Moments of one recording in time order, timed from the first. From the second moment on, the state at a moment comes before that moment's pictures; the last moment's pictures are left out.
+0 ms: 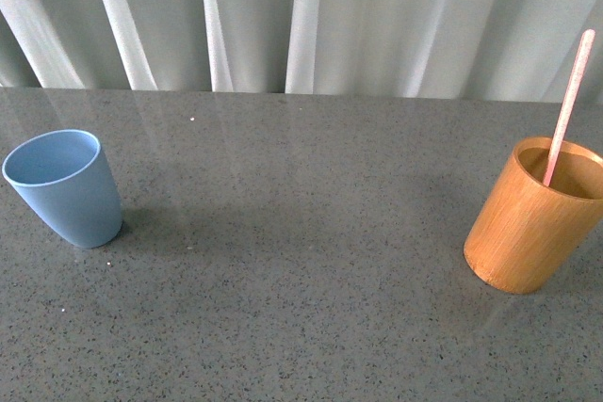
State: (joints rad) left arm 0.00 0.00 0.02 0.00 0.00 0.00; right arm 0.00 0.01 0.03 0.00 0.00 0.00
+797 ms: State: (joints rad) left arm 0.11 0.87 0.55 -0.16 -0.17 -0.31; right arm 0.00 0.01 0.03 0.00 0.00 0.00
